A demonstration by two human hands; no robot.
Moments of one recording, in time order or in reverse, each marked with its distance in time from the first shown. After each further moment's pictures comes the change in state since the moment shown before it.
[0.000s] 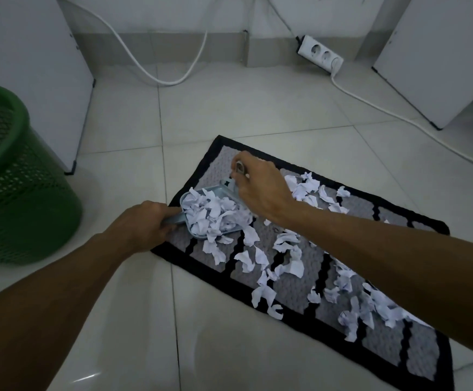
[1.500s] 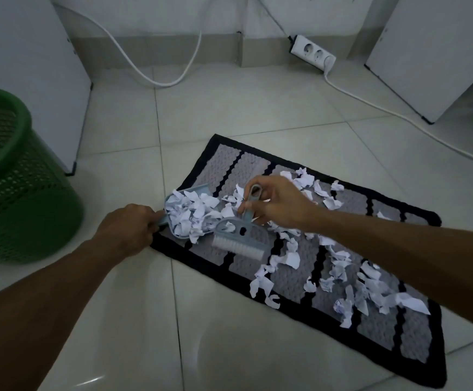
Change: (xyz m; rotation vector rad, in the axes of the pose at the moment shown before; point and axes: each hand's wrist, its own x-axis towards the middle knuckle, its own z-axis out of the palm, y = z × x) left_hand -0.021 -0.003 -0.005 0.225 -0.047 -0.183; right_hand -0.042 0.020 -0.033 0.511 -0.369 0.229
